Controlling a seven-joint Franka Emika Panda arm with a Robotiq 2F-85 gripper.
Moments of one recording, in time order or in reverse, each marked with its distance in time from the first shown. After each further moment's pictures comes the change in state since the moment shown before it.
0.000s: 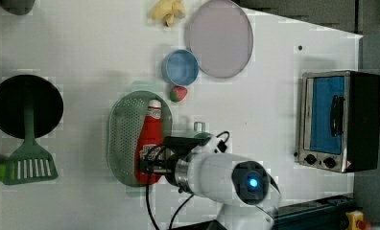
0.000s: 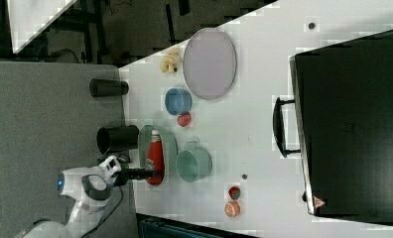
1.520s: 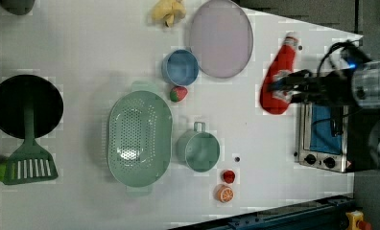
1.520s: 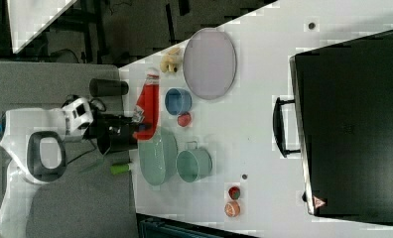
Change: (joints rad) arm -0.209 -0.264 -0.385 0.309 0.222 -0.493 -0.458
